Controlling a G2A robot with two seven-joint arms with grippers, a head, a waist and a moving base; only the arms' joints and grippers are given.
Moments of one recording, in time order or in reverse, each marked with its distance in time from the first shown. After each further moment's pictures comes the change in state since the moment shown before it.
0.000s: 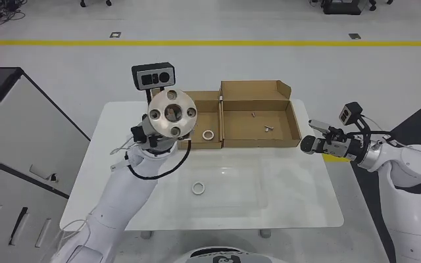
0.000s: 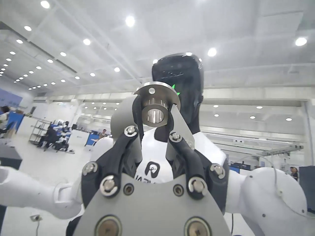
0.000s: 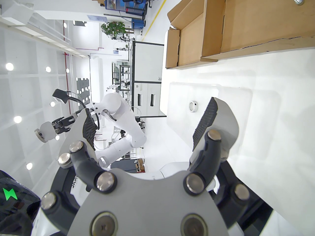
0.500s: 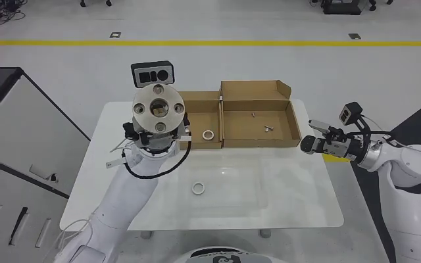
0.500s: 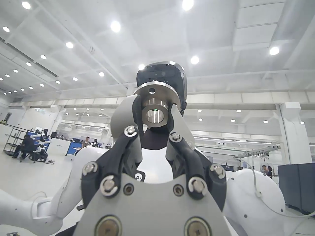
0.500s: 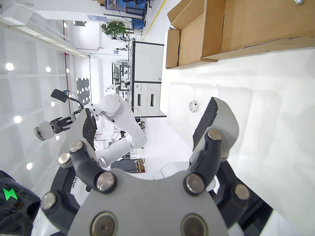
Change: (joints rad) left arm 0.001 -0.015 -0.002 0.001 -0.049 0.028 -0.027; right arm 0.000 0.000 0.000 0.000 0.000 0.000 0.000
